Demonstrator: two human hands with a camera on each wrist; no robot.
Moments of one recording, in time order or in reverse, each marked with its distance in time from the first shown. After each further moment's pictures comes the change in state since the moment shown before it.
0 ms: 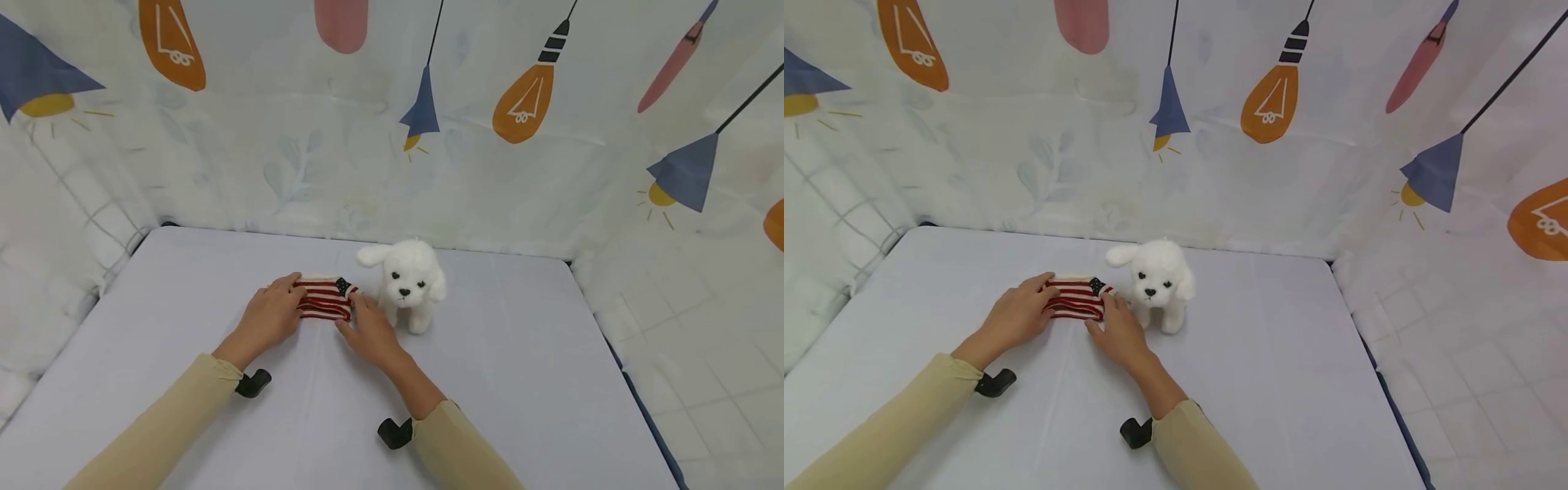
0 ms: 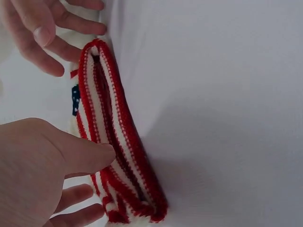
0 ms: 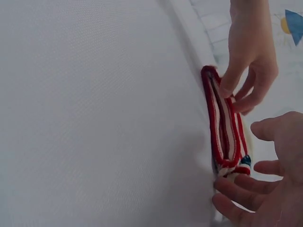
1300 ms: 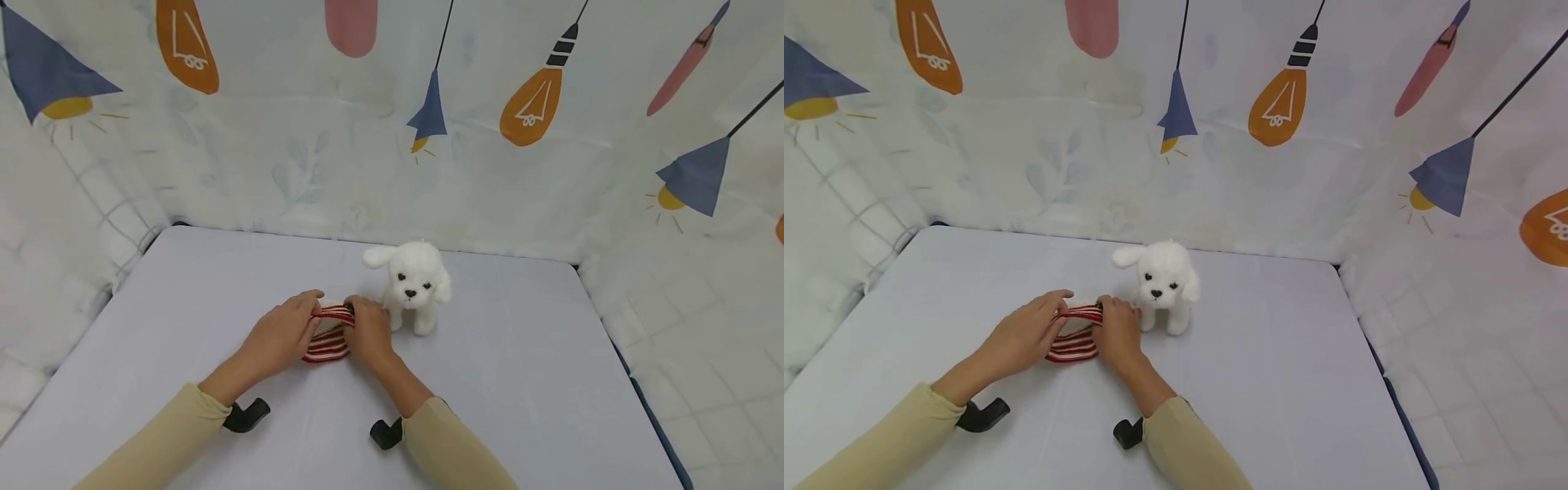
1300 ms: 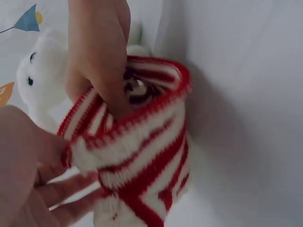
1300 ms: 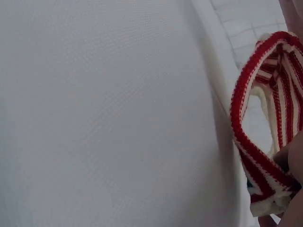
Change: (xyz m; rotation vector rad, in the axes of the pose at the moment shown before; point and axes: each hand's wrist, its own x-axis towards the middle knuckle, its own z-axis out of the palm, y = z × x) left_hand -0.032 0.034 -0.030 -0.173 0.086 0.103; right_hand 0.012 -0.011 0.023 -0.232 0.249 -0.046
